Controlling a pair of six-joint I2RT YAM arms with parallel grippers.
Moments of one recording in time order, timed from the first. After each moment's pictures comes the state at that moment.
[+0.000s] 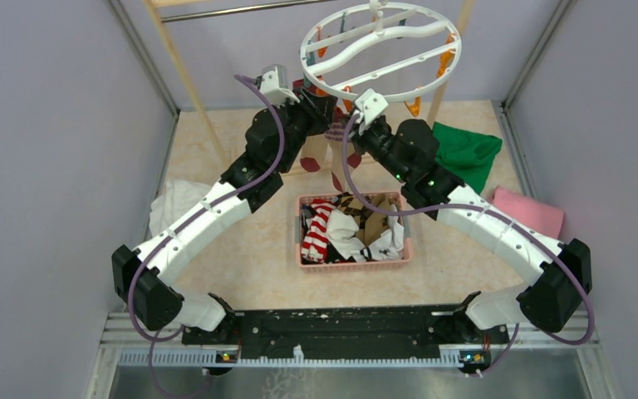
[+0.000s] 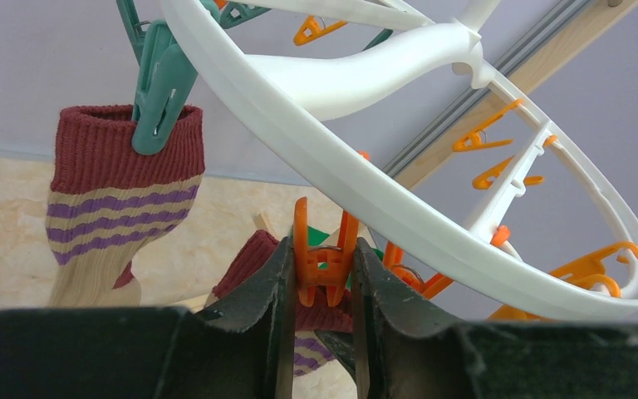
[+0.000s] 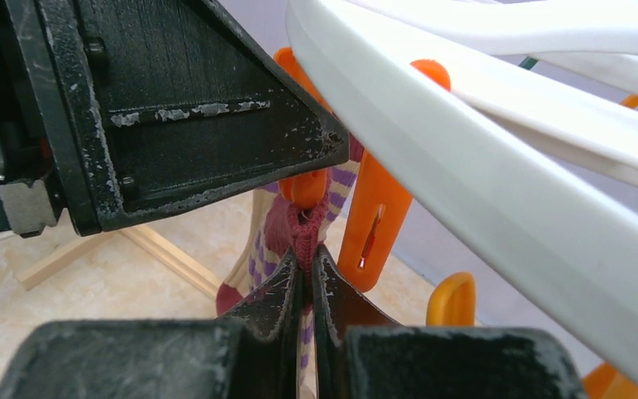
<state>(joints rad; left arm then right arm) -0.71 1.40 1.38 0.14 -0.31 -0.60 0.74 1.36 1.23 0.22 0.03 -0.29</state>
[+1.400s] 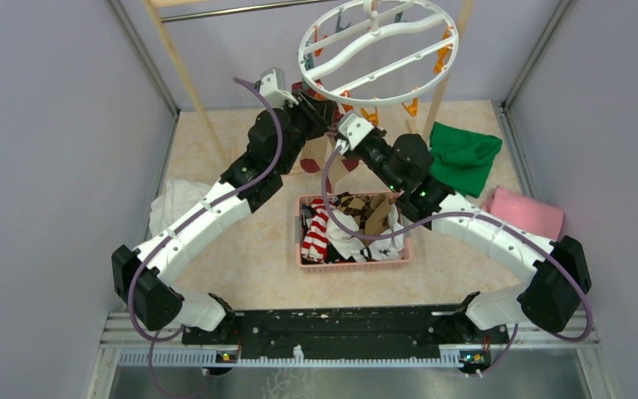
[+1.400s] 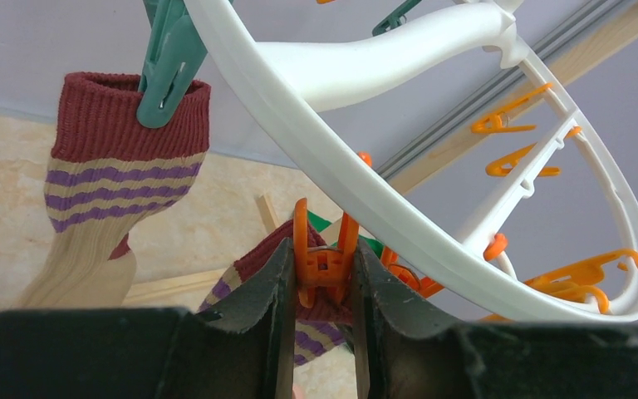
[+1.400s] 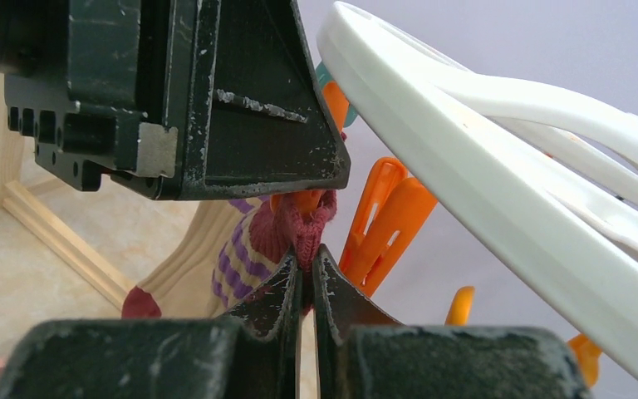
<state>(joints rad) -0.71 1.40 1.38 0.07 -0.34 -0.68 0.79 1.36 1.12 0.41 0.08 -0.63</state>
